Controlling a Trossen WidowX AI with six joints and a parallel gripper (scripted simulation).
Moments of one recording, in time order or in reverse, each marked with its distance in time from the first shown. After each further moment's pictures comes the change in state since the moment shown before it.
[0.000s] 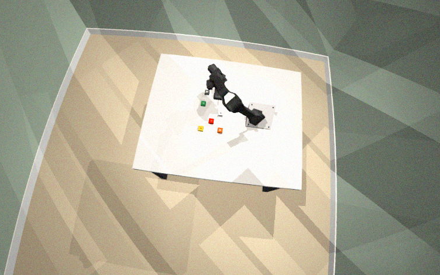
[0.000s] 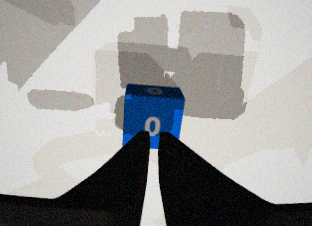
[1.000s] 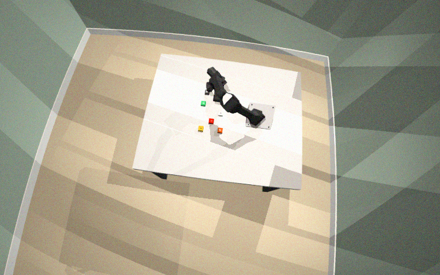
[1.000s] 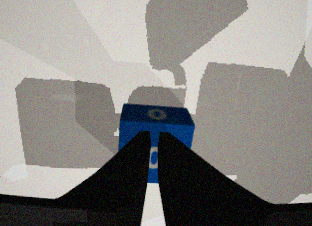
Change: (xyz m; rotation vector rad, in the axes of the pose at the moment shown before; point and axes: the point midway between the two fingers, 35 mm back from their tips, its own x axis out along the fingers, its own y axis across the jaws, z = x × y) arm 0.029 0.000 0.001 -0.004 -0.005 -0.002
